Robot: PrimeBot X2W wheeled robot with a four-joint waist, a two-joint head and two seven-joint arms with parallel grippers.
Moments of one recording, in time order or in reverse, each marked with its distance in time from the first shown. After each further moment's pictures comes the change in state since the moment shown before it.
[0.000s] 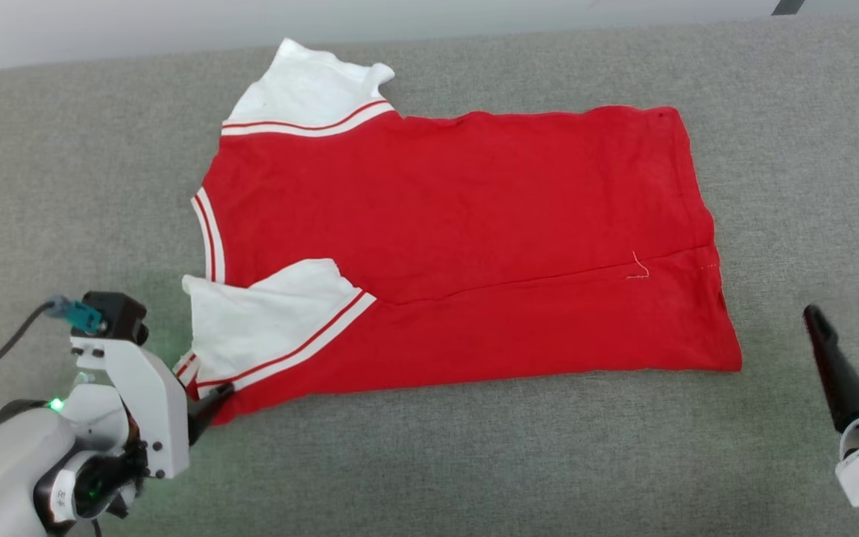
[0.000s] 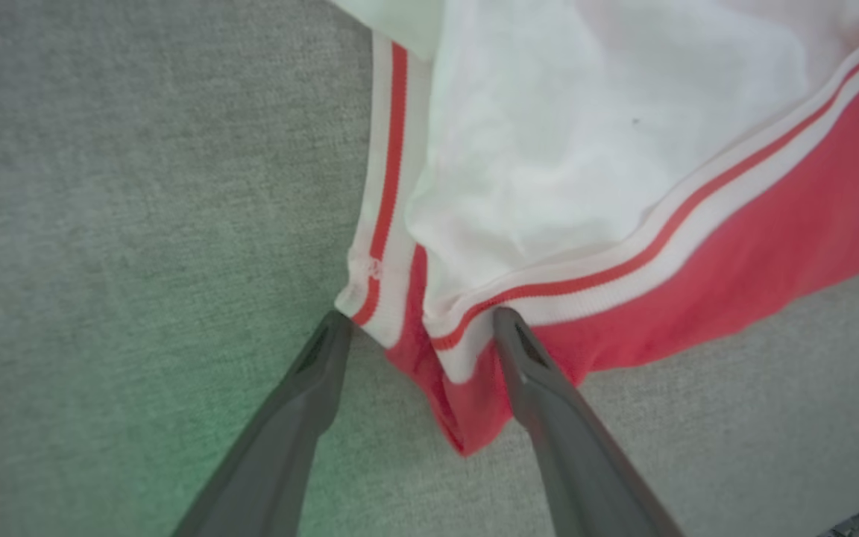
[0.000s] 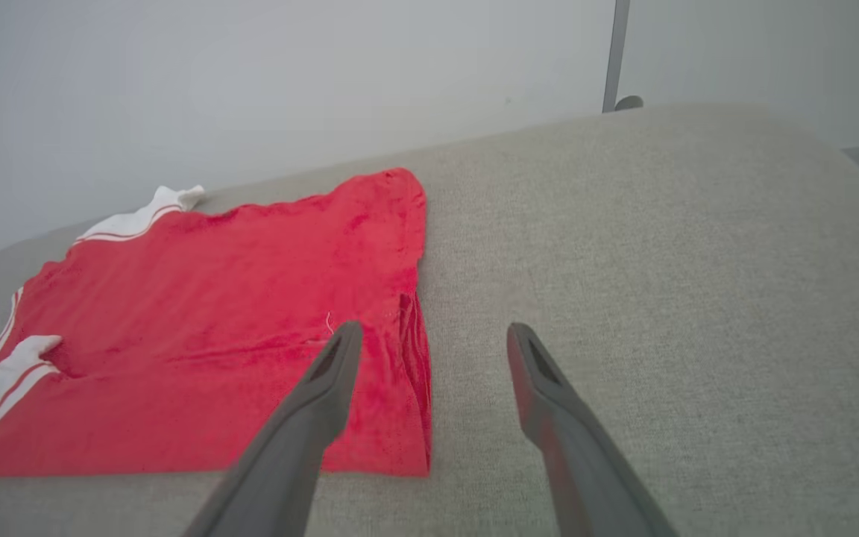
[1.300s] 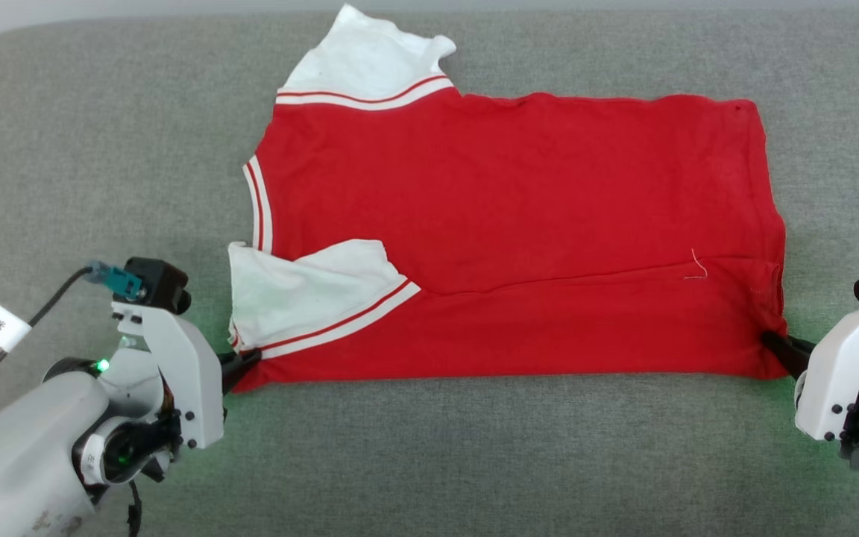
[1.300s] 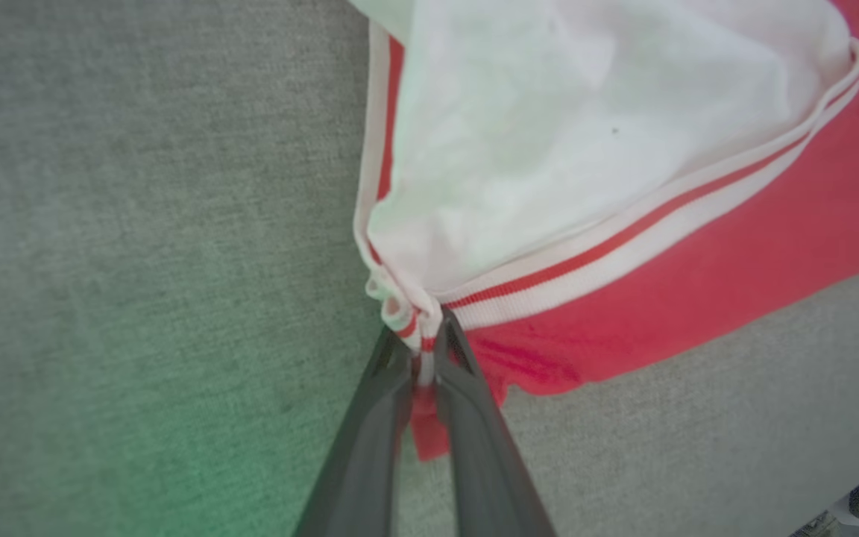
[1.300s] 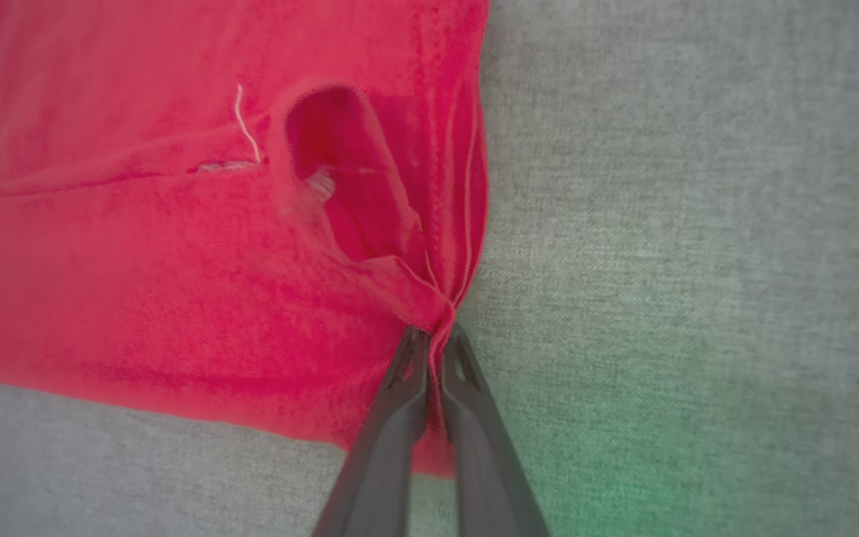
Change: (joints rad) left arm -0.081 -0.108 -0.004 0.114 0.013 -0.134 0.008; right arm -0.278 -0.085 0.107 0.403 0.004 0.000 0.432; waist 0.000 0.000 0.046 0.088
